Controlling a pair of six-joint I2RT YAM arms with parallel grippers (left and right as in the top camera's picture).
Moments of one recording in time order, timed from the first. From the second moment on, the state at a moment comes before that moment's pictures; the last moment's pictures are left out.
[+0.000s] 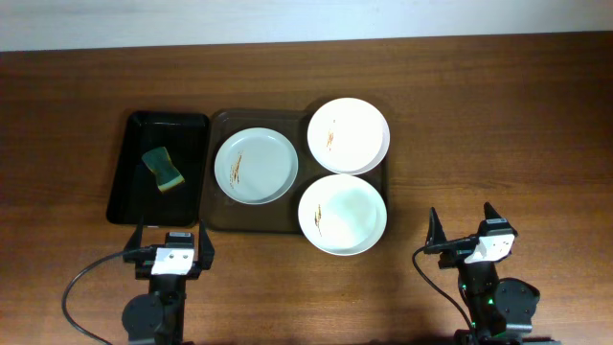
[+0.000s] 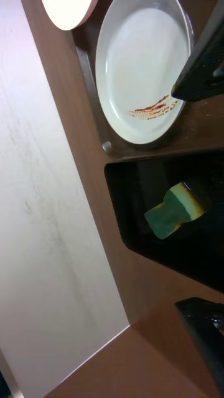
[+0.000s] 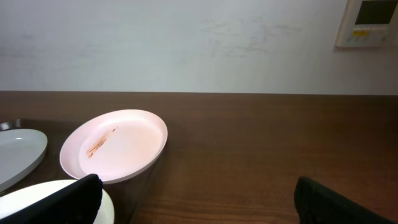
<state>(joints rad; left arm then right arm) 0.07 0.01 0.02 -0.08 0.01 0.35 -0.10 0.01 0.01 -0.06 -0.17 0.01</state>
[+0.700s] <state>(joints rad) 0.07 0.01 0.02 -0.08 0.07 0.35 -0.10 0.01 0.01 -0.06 -0.17 0.01</state>
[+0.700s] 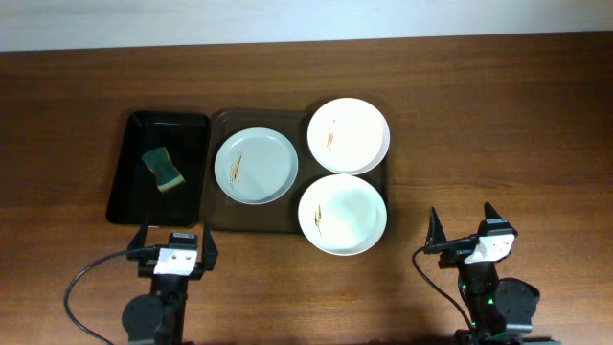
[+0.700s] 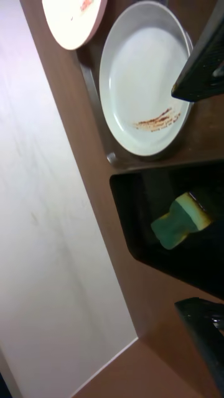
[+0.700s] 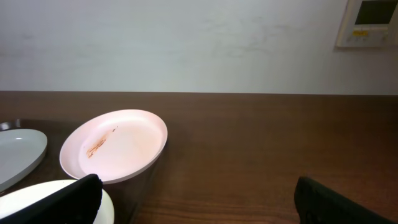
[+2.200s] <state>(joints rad) 0.08 1.51 1.36 -0.99 0.30 0.13 0.20 1.37 1.23 -0.61 -0.47 0.29</state>
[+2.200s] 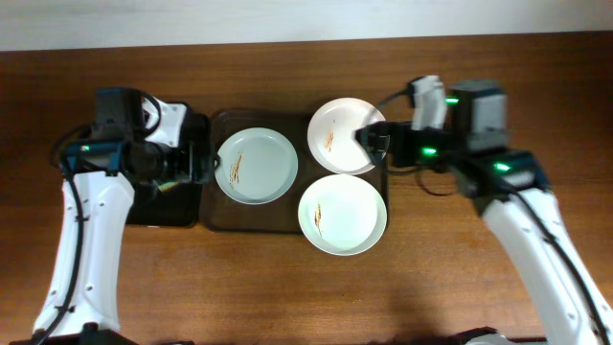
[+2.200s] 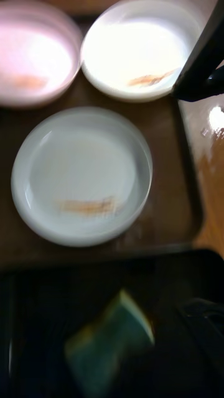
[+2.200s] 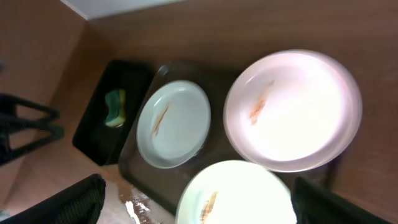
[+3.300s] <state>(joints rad) 0.14 1.64 1.47 -1.00 -0.02 0.02 0.61 2.24 1.66 -0.60 -0.08 0.55</state>
